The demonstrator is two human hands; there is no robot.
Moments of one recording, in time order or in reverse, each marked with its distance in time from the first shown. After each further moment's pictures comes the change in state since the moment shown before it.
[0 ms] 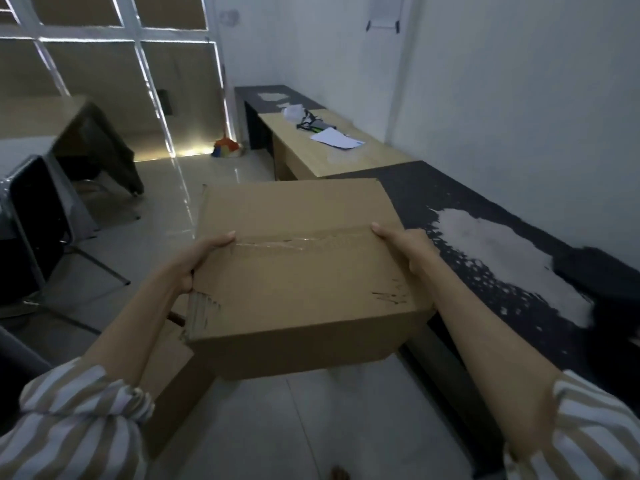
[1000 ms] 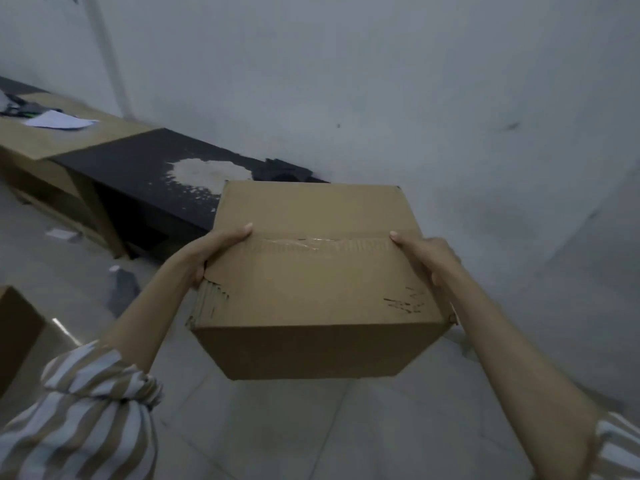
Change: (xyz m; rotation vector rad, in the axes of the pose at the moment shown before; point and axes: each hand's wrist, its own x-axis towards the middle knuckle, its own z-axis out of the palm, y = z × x) left_hand -0.398 -0.170 0.494 0.355 -0.613 0.025; right_hand -0.493 0.386 -0.497 0.098 0.668 0.342
